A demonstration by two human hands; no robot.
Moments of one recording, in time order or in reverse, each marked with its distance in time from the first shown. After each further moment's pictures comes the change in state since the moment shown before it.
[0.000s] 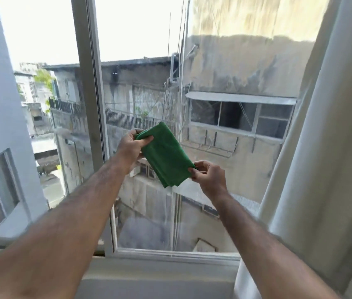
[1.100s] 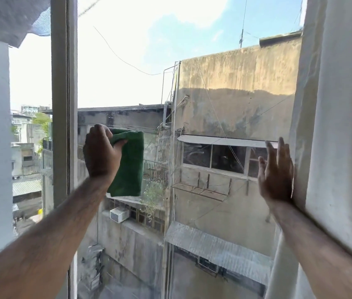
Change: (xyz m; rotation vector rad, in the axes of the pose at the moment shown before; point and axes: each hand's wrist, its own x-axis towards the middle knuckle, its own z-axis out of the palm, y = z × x) left_hand 0.112 0.086 0.026 0.842 0.723 0.815; right_hand 0.193 -0.014 -0.202 -0.751 0.754 -0.567
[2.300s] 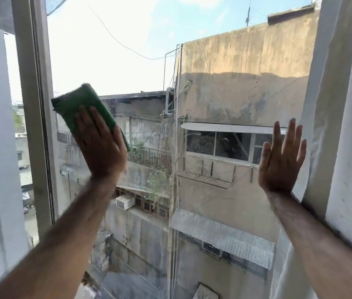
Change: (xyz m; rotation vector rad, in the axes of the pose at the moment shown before) left_hand -0.038 -0.012 0.075 0.272 0.047 -0.011; right_hand -0.014 0.000 0.021 -0.115 0.098 0.013
